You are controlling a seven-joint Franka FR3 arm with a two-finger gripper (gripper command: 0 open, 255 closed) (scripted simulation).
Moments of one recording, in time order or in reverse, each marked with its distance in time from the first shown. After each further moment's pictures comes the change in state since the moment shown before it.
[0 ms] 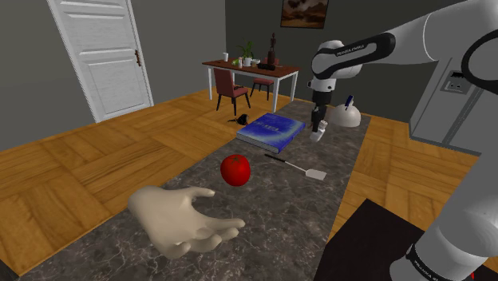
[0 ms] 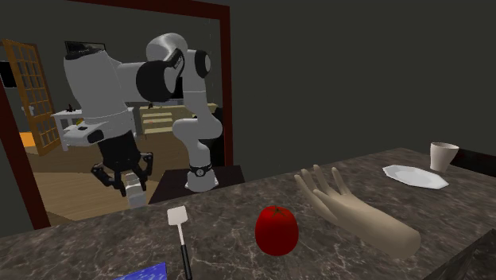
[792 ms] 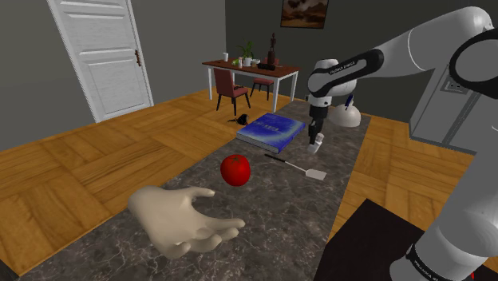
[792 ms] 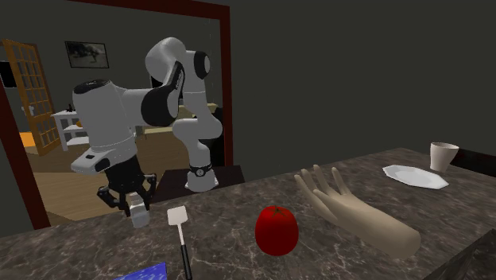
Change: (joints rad) arm 0.000 0.051 0.001 -0.103 0.011 0.153 -0.012
